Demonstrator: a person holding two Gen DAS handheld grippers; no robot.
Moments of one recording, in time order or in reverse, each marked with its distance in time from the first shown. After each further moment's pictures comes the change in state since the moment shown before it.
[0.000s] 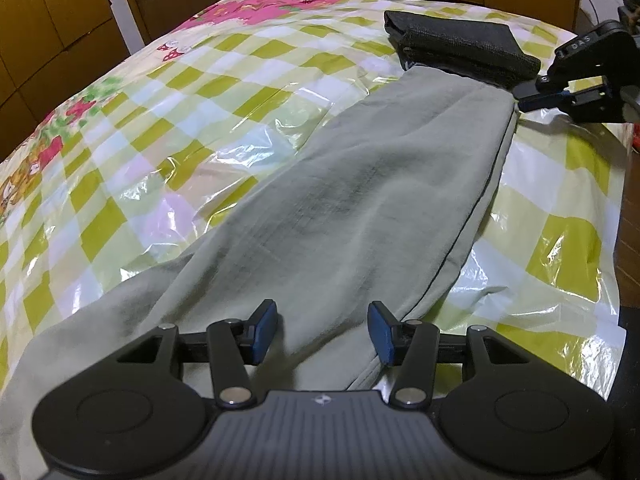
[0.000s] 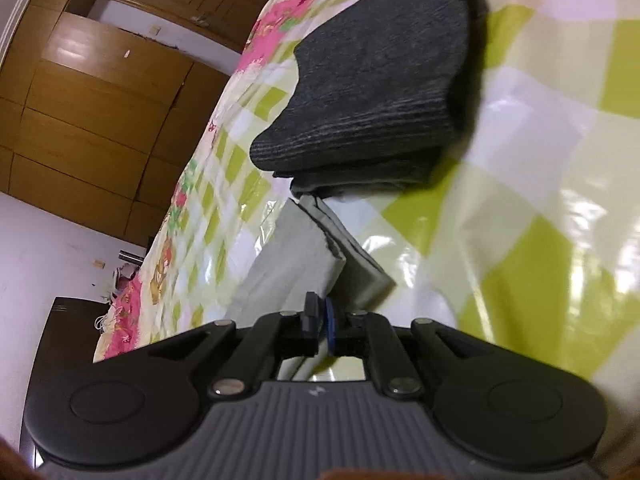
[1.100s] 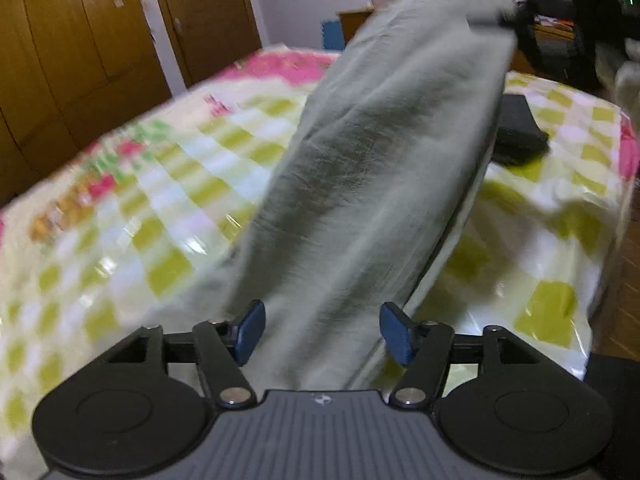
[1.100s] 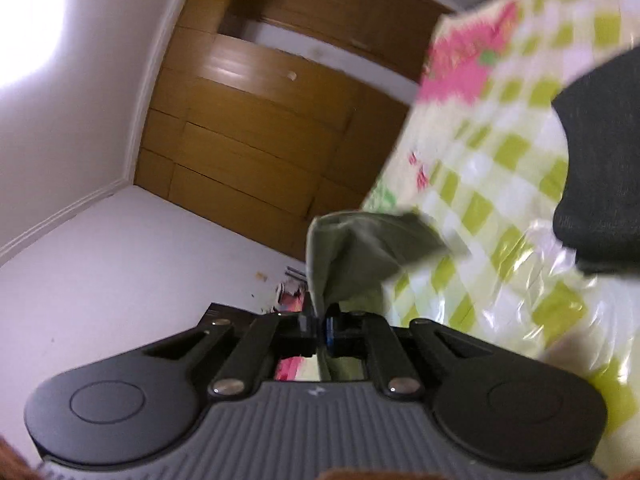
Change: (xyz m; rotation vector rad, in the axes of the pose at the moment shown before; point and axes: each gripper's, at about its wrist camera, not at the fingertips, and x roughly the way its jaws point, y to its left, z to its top) left arm -0.053 0.005 0.005 -0.064 -0.136 0.064; right arm -0.031 0.110 0.027 -0.103 -0.090 0.518
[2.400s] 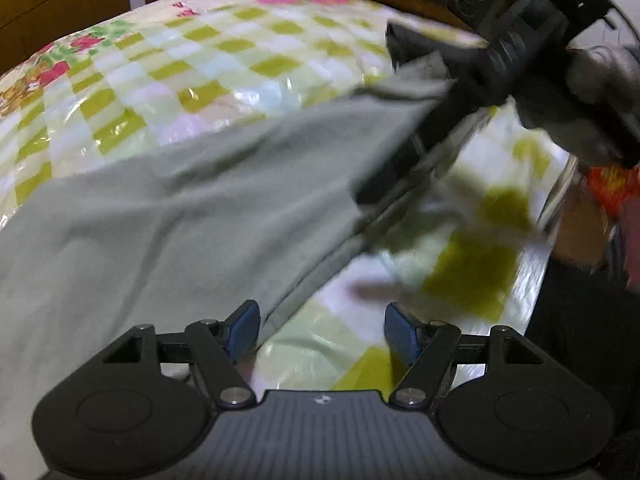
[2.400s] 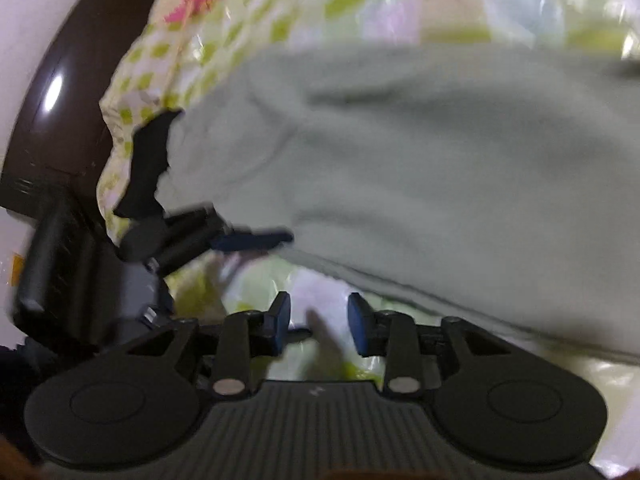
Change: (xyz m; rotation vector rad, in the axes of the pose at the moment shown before) left arm -0.006 0.040 -0.063 -0.148 0.130 -0.258; right arm 0.138 0.003 -0.169 -0.328 1.148 -0.232
